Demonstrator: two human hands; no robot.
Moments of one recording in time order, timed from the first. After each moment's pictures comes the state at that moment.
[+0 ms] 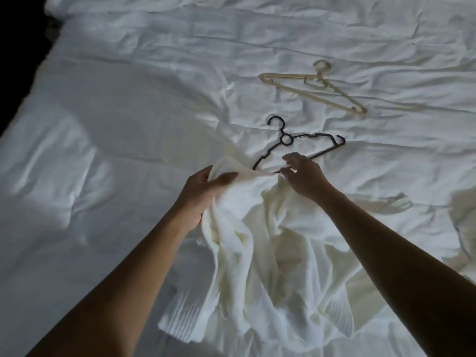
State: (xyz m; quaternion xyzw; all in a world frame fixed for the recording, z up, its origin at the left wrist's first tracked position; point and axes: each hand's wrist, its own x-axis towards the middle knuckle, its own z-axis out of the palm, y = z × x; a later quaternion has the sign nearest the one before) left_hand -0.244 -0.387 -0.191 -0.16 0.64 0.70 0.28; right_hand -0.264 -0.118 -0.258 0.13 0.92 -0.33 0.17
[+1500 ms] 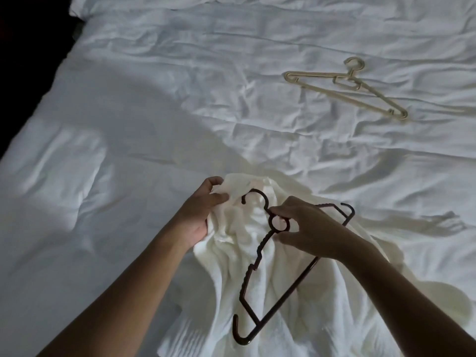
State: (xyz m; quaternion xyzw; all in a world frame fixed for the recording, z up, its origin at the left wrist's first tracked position) left_hand -0.249 -0.417 -0.249 -0.26 0.52 0.75 0.31; right_hand -0.203 -0.158 -0.248 -0.09 0.89 -0.33 0.30
